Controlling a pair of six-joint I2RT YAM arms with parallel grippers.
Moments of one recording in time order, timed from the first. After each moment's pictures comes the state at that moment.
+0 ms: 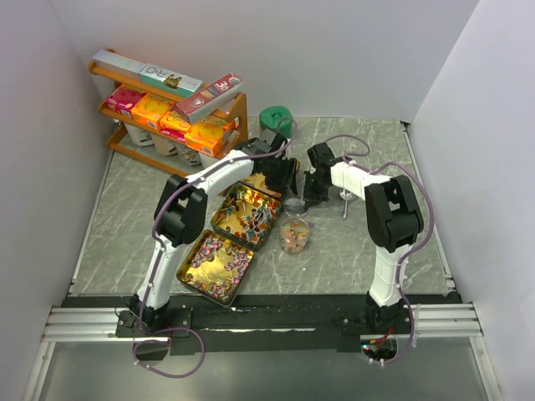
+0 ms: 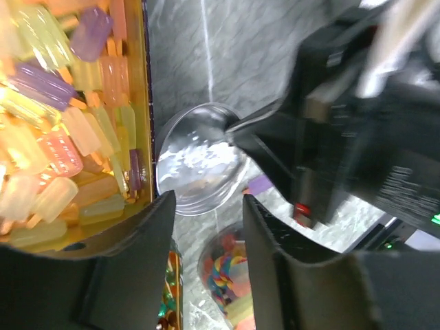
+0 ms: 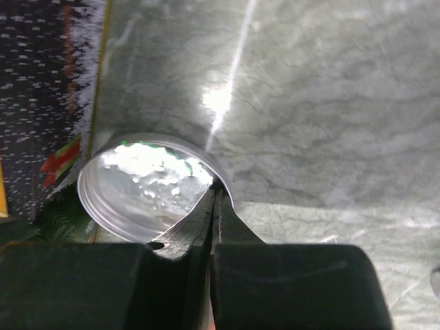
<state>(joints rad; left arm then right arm) -0.64 2.26 1.96 -0.65 0.37 -0.44 0.33 1.97 1.35 -0.58 -0.08 0.45</state>
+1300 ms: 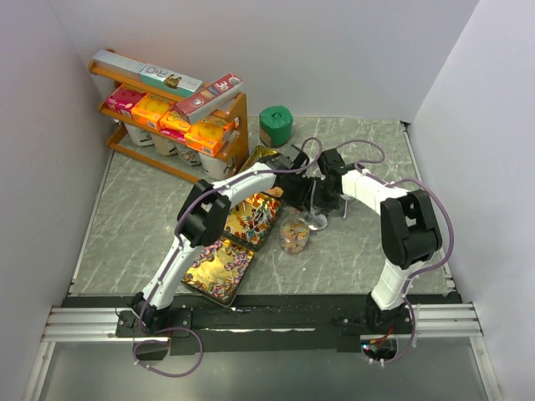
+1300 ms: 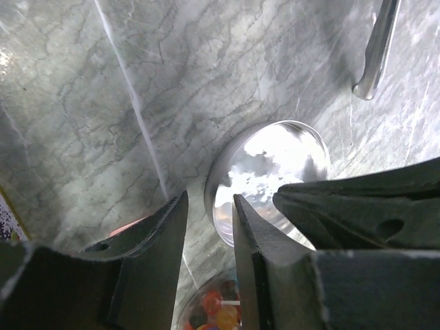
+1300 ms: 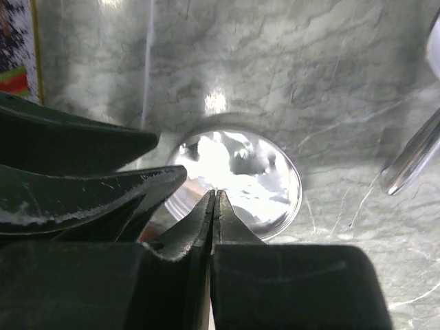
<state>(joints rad) -0.75 2.45 2.09 -0.66 0.37 -0.38 0.33 1.78 1.19 -0.63 -0.01 0.50</state>
